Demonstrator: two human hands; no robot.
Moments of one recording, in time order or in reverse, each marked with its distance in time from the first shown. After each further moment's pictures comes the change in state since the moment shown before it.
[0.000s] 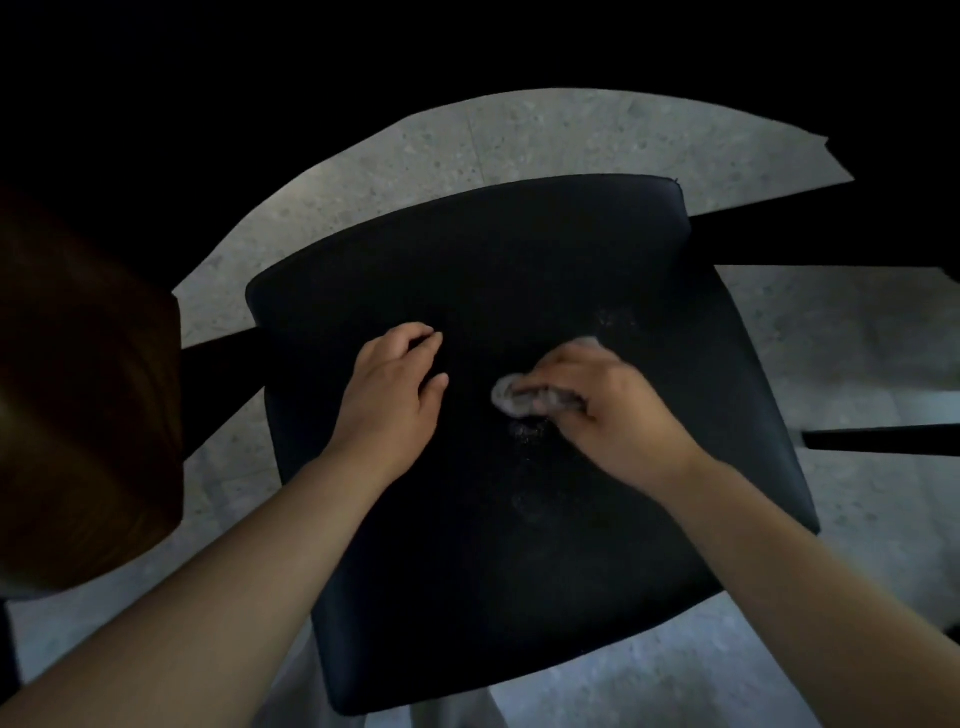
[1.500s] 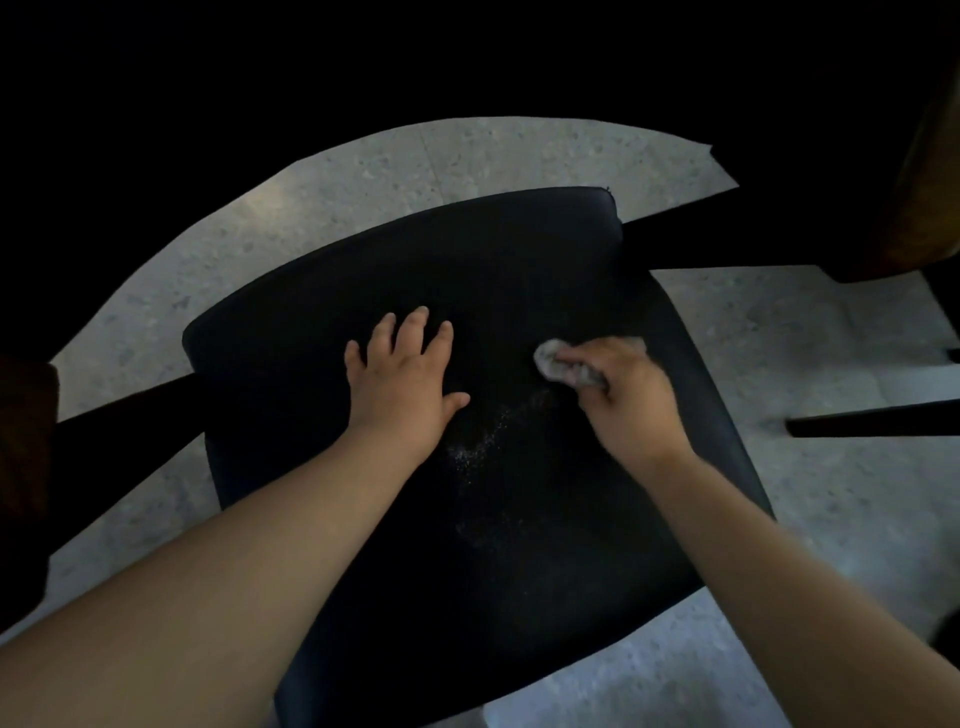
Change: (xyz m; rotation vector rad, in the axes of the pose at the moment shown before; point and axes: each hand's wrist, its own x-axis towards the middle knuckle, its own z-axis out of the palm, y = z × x) left_hand 0.047 0.063 0.022 0.448 -0.156 -0.033; right_hand -0.020 0.063 -0.020 -0.018 0.284 0.317
